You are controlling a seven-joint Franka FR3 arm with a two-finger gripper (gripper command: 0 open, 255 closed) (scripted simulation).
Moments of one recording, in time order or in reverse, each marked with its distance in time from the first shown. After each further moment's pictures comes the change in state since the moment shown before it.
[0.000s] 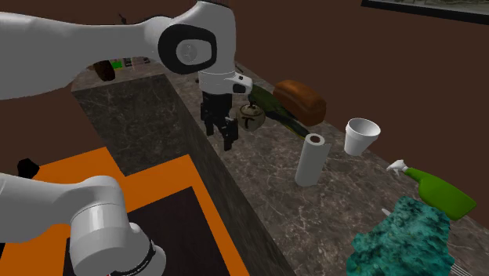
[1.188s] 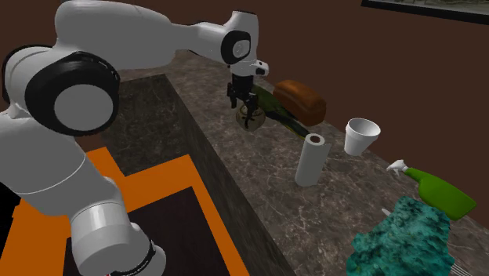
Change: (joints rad) arm 0.074 0.586 0.172 0.438 0.019 0.215 0.221
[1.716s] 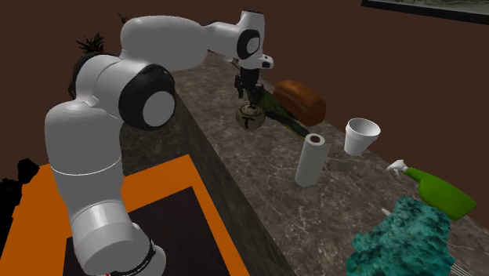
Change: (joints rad) arm 0.069 0.300 0.035 0.340 -0.072 -0.016 0.088
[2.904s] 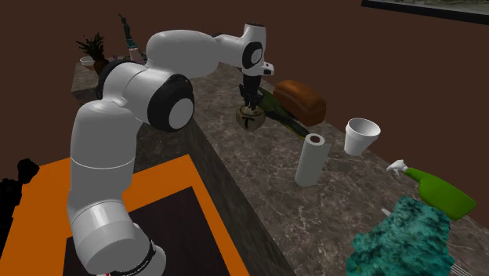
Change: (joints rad) arm 0.041 0.148 0.000 0.096 -0.038 0.063 0.030
